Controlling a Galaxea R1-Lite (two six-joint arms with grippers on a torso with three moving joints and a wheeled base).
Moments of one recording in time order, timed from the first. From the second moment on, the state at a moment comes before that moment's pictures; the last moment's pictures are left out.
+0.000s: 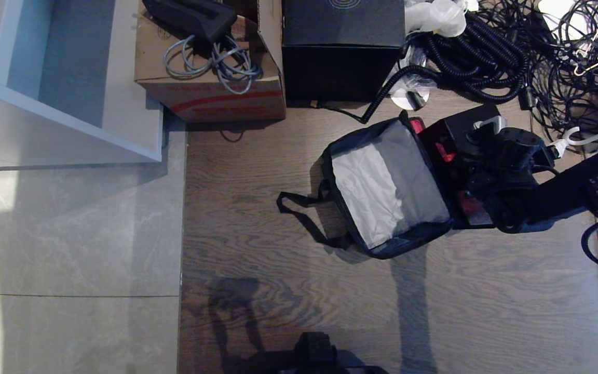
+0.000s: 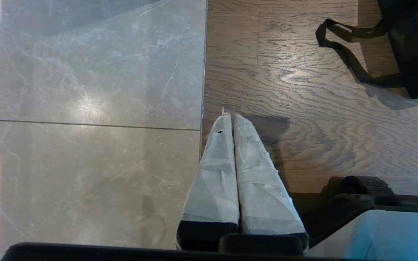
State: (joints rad) left arm 0.00 0.00 0.00 0.00 0.01 -0.01; right arm 0.02 2.34 -1.36 -1.13 -1.04 -0.88
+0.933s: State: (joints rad) left arm 0.00 0.00 0.00 0.00 0.01 -0.01; right arm 0.06 2.37 -1.24 -1.16 -1.04 -0.85
